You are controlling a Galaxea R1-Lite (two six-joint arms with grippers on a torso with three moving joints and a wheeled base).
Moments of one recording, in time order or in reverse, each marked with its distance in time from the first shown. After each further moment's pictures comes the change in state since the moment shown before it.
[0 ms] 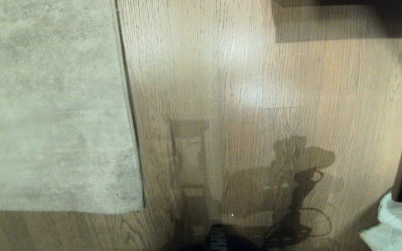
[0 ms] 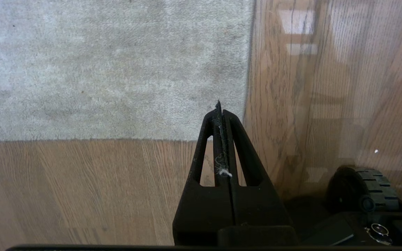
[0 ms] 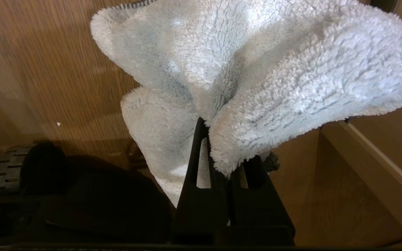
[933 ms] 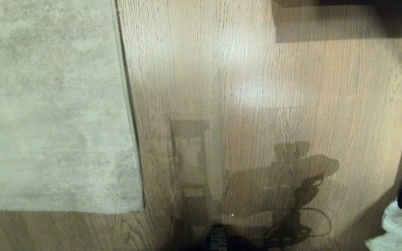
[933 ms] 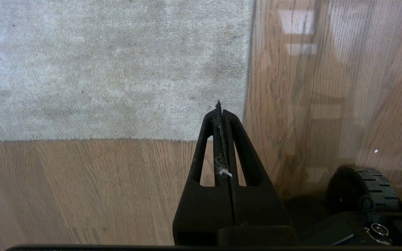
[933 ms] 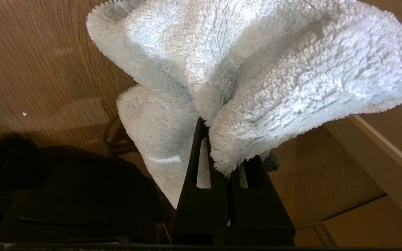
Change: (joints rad) left arm 0.000 0.000 0.000 0.000 -0.001 0.000; right arm 0.000 -0.003 0.009 0.078 -0.106 0.013
